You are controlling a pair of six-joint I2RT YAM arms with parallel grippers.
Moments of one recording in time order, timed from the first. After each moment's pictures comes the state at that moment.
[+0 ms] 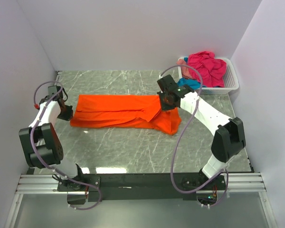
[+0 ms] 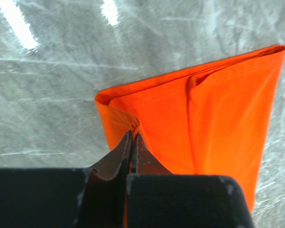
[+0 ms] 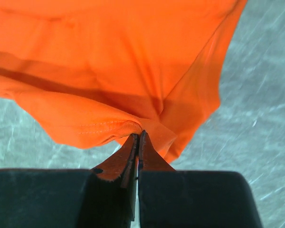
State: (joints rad) left arm 0.26 1.55 1.08 -0.68 -0.18 -1.10; right arm 0.55 1.65 1.43 -0.82 0.19 0.30
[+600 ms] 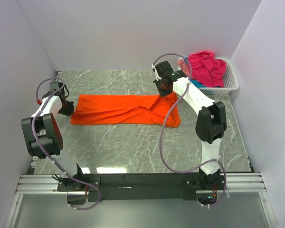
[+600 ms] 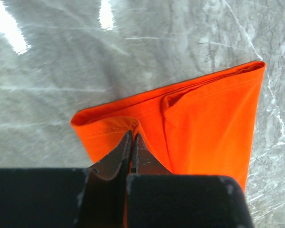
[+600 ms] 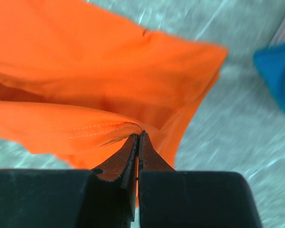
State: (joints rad) left arm 0.25 1.68 1.17 -0.61 -0.19 -1.11; right arm 0.45 1.98 1.80 -0.84 0.16 0.00
